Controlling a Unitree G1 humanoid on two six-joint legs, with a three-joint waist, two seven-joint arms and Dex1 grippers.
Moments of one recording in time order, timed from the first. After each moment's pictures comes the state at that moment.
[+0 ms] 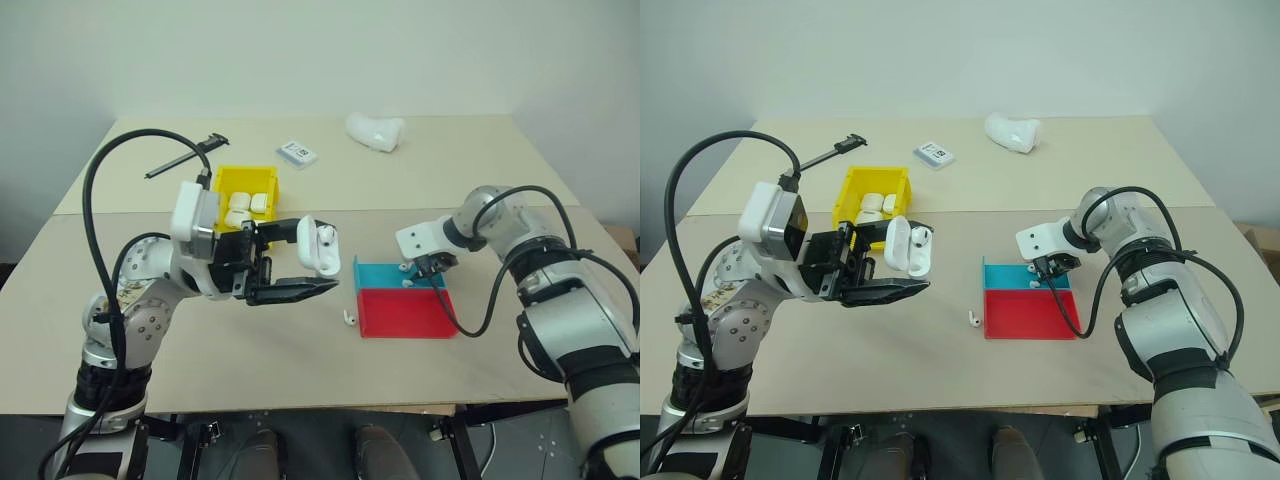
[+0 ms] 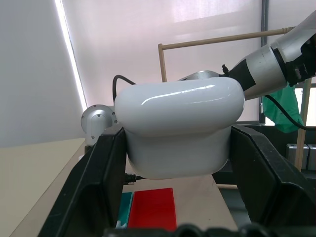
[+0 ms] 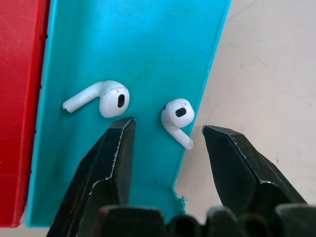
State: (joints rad) left arm -0.47 0.55 0.05 -0.38 -0.82 0.42 -1.16; right arm -1.20 -0.59 0.50 1.11 -0.47 -0.45 1.28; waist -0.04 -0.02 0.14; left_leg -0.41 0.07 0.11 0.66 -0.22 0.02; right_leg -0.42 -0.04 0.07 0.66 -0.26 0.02
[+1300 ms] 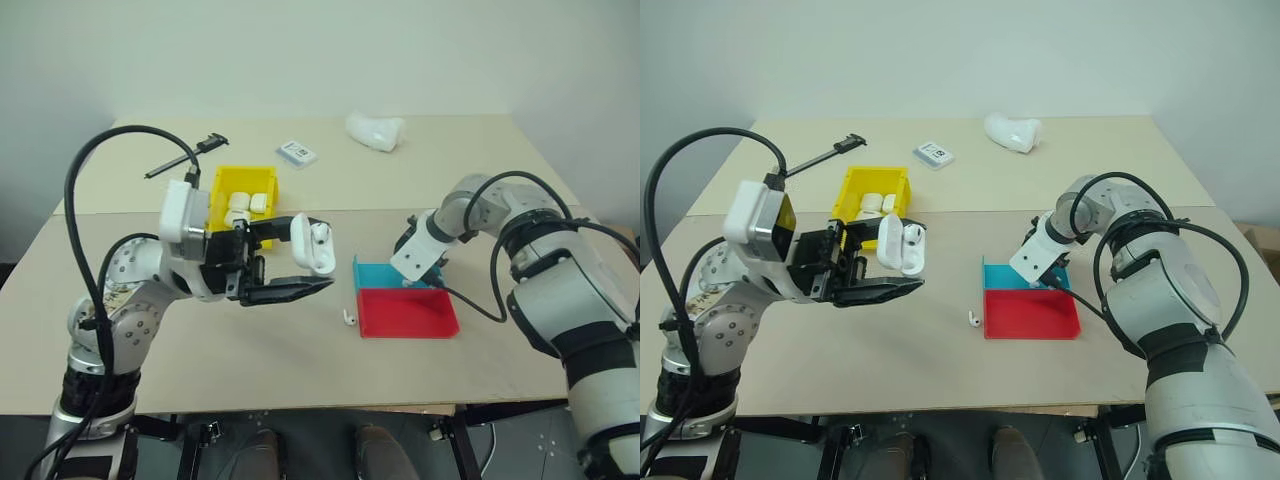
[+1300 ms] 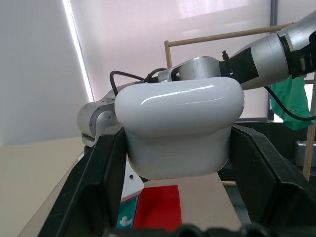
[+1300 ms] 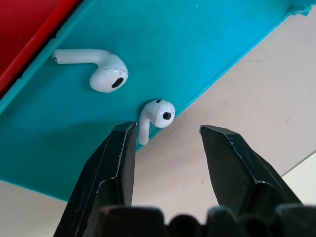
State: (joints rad) left arm -0.45 0.60 0.08 -0.42 -0.86 0.42 -1.11; right arm -1.37 -0.54 0.70 1.31 -0.76 -0.94 1.00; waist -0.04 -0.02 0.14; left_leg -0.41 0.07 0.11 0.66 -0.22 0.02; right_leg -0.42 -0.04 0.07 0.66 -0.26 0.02
